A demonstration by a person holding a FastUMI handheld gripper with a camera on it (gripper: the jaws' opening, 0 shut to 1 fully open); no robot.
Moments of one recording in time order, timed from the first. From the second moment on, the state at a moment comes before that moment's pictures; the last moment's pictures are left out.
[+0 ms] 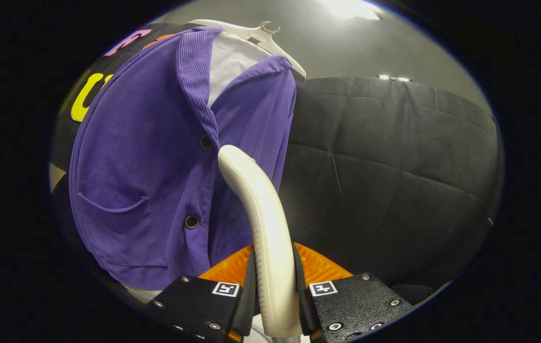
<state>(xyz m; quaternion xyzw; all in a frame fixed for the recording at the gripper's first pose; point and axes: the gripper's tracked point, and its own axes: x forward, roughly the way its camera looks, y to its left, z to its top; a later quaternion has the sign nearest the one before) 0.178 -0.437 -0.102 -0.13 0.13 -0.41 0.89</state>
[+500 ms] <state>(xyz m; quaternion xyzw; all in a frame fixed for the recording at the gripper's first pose) 0.176 -0.434 -0.106 -0.13 0.17 -0.40 0.89</state>
